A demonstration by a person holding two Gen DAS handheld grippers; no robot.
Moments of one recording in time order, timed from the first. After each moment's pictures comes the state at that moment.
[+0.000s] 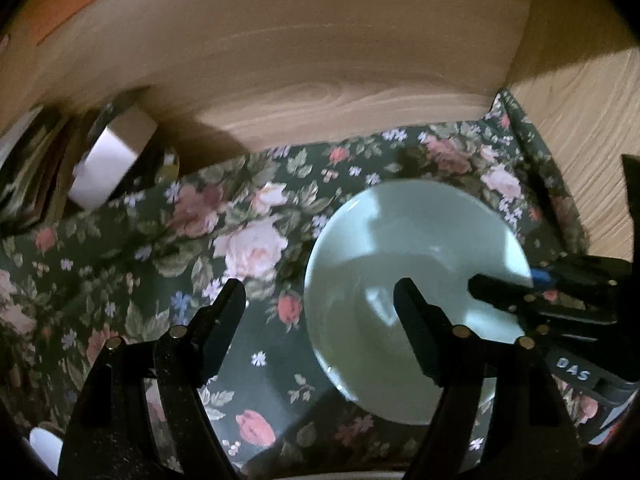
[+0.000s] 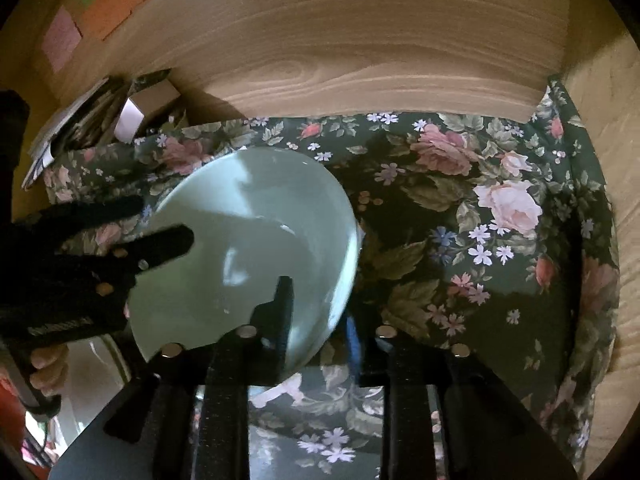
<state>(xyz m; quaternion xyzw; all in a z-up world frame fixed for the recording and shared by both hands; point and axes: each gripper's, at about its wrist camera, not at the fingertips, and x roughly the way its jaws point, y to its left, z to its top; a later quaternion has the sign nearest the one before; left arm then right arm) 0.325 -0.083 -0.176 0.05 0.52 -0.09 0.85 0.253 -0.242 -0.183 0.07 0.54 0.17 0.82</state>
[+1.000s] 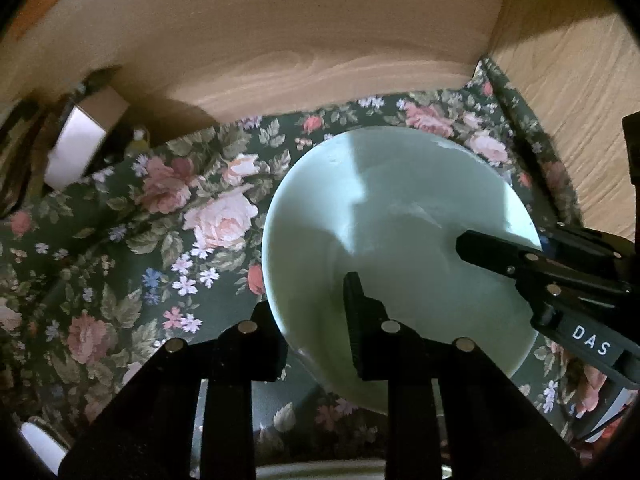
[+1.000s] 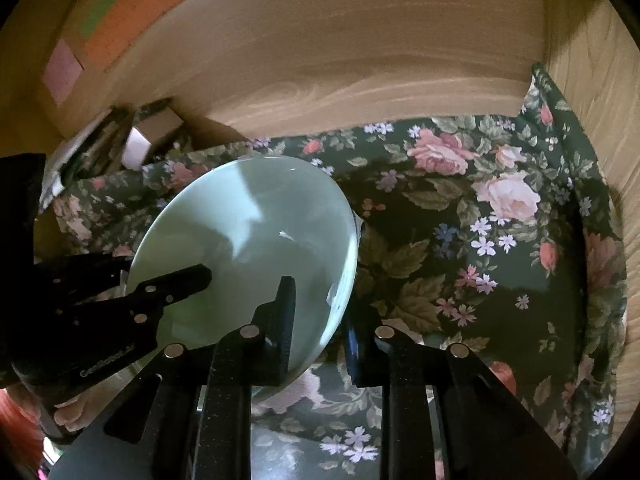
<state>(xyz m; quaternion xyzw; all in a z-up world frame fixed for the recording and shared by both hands) 0.310 -0.095 -0.185 0.07 0.53 -0.12 0.83 0.244 -0.245 -0.174 0.11 0.51 0.16 0.84</state>
